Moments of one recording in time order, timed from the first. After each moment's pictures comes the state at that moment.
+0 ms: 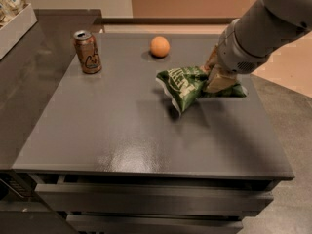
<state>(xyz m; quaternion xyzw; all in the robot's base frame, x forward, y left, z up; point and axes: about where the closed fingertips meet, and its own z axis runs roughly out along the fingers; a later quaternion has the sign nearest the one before) 0.544 -0.135 0.922 -0.67 0.69 -0.07 0.26</state>
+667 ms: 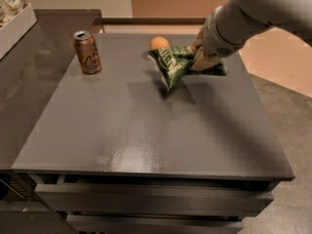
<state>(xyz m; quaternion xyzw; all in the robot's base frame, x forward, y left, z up) 0.624 -0.115 0.934 -0.66 0.67 -0.11 0.33</state>
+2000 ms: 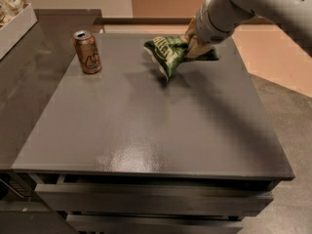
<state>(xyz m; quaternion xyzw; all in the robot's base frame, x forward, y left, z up) 0.684 -0.104 0.937 -0.70 0.62 -0.13 0.34</state>
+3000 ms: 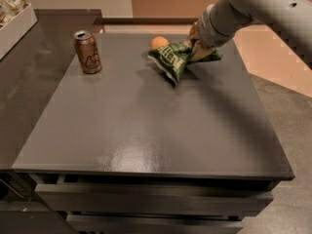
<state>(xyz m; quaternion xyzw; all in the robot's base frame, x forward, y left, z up) 0.708 -0.114 0.911 -0.74 0.56 -0.14 0.33</state>
